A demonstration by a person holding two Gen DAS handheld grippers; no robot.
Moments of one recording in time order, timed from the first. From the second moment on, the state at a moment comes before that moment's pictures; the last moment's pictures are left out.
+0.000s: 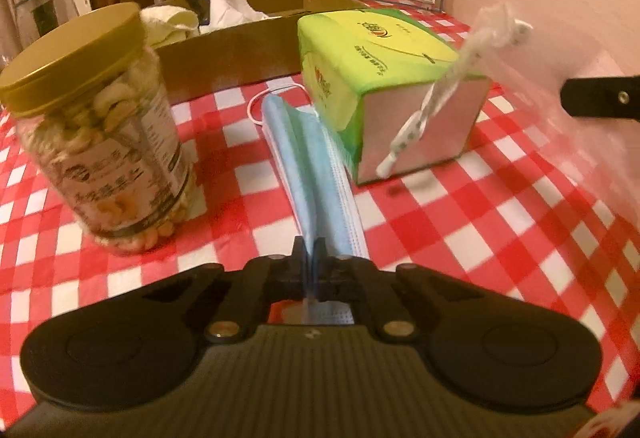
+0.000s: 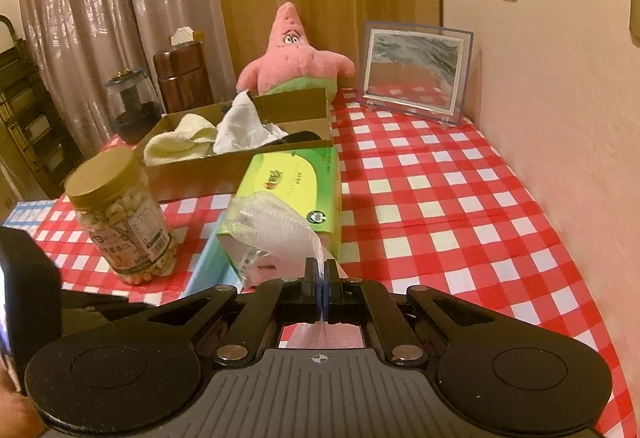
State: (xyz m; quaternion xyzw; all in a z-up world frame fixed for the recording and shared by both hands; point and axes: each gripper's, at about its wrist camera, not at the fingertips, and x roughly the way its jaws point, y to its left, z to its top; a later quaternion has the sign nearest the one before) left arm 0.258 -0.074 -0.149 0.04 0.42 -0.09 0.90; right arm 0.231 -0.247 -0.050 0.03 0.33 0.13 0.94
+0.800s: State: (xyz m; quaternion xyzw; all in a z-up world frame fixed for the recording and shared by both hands) left arm 0.194 -0.010 -0.012 0.03 0.35 -0.12 0.93; right arm 0.215 -0.209 0.005 0.03 0.29 0.18 0.94
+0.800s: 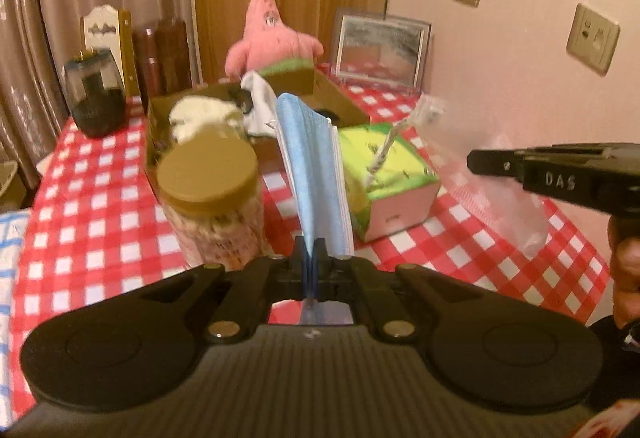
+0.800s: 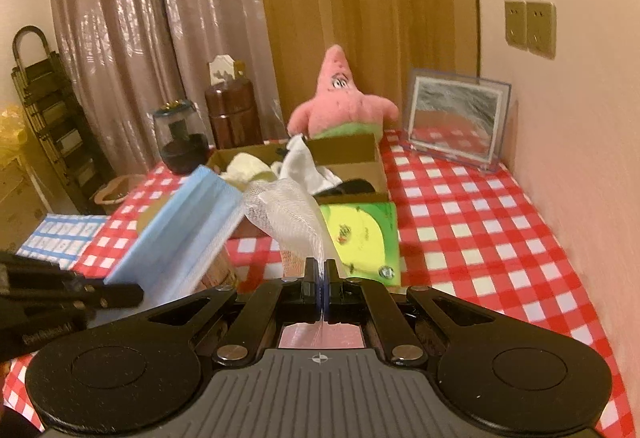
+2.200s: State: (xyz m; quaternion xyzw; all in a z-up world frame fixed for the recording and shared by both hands) left arm 0.496 0.078 -0.037 0.19 0.44 -0.16 0.86; right arm 0.478 -0.156 -0.012 -0.05 0.33 0.20 0.92
